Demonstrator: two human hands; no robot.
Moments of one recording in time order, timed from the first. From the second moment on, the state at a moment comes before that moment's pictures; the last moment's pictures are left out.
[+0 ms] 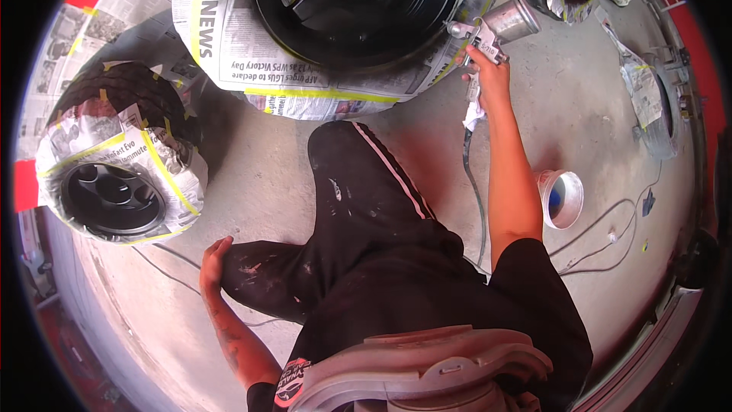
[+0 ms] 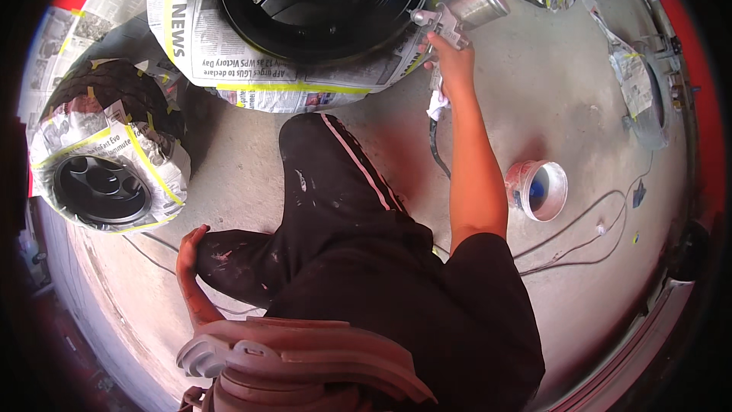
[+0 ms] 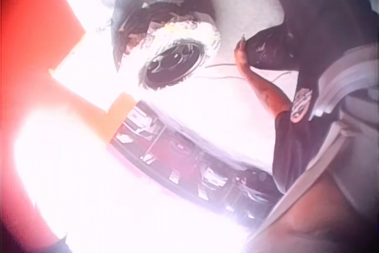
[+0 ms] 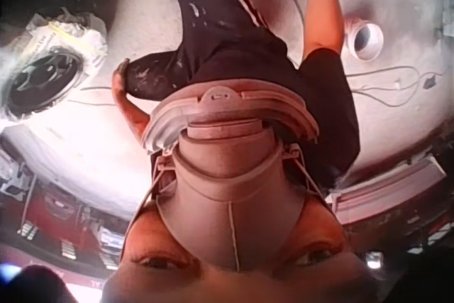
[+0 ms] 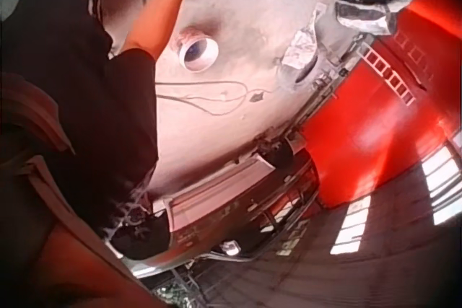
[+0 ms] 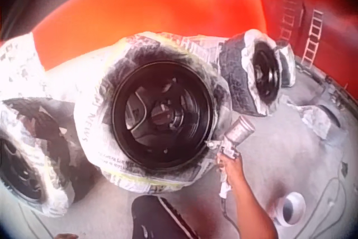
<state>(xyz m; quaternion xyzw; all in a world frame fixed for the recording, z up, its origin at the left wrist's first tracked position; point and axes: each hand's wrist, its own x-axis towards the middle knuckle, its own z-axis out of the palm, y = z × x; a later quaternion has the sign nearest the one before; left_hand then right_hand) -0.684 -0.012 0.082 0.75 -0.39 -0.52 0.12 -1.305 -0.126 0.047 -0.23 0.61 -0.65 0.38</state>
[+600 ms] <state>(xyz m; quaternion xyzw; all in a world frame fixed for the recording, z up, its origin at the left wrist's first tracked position) -0.684 -0.022 0.072 0.80 -0.28 -0.53 0.07 -1.283 -0.084 -0.010 -0.34 0.56 -0.65 0.38</state>
